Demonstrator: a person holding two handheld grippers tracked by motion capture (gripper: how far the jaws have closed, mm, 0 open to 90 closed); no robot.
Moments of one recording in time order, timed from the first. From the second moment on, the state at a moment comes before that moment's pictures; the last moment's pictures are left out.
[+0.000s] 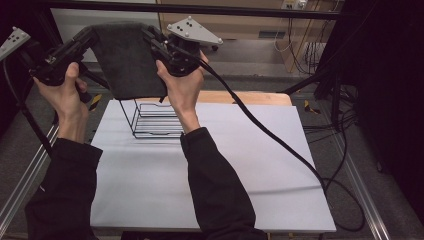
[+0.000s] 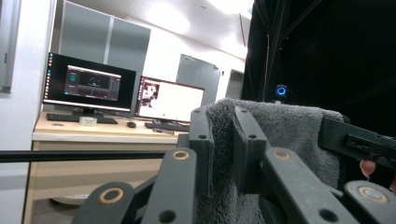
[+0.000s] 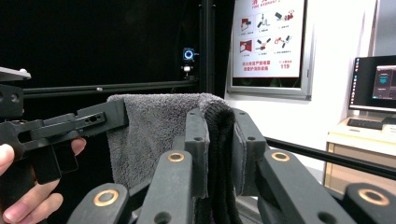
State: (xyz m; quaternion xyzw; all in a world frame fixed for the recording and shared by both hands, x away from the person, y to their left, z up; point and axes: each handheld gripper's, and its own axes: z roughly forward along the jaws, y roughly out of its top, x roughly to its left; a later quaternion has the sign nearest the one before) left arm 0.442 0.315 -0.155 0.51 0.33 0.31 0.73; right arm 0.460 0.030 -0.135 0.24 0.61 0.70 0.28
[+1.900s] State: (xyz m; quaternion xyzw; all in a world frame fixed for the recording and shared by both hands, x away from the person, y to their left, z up) left arm 0.510 0.314 -0.164 0.57 0.36 0.30 0.67; right arm 0.528 0.032 -0.149 0.27 0.64 0.66 0.30
